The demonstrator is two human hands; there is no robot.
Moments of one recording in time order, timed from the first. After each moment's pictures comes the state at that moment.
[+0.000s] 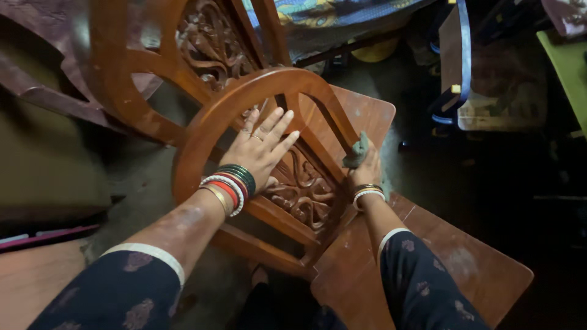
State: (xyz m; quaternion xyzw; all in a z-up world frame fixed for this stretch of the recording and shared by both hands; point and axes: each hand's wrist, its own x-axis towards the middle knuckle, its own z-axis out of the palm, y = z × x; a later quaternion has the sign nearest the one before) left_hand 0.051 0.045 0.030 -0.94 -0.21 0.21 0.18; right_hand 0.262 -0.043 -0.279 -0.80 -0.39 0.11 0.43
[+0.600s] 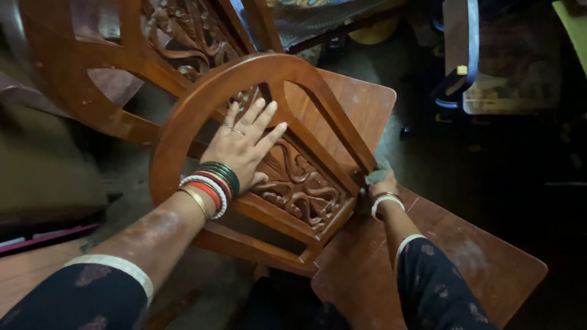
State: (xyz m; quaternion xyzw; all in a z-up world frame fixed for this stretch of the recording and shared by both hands) left_hand 0.056 0.056 0.024 -0.94 -0.23 0.22 0.15; right_hand 0.293 -0.099 -0.324 -0.82 -0.16 0.36 0.41
